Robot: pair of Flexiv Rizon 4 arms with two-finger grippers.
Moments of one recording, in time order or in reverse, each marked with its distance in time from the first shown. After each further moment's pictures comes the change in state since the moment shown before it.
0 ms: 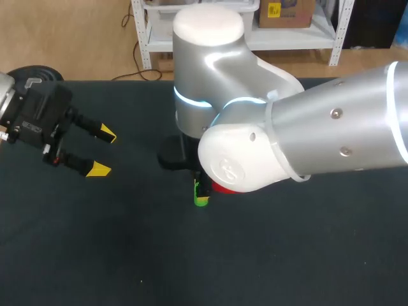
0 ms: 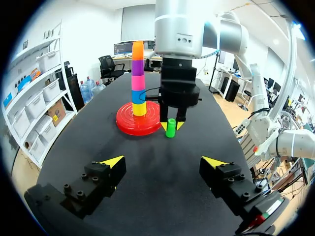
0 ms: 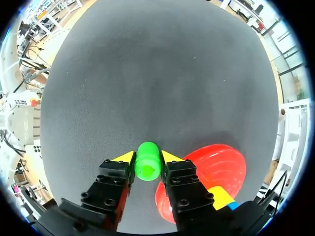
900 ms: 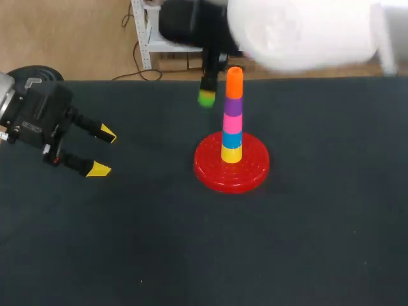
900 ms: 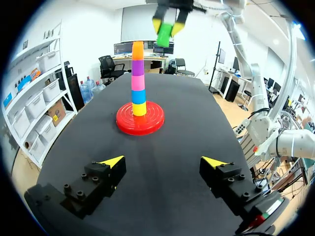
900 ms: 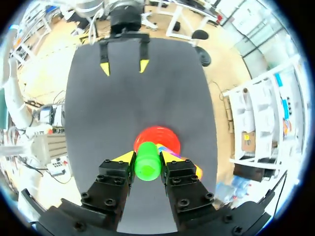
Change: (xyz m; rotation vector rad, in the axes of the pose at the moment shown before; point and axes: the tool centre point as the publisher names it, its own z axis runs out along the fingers) left arm 0.000 0.000 0.000 0.000 0.000 0.000; right arm 0.010 -0.029 -0.248 0.205 -0.086 0.257
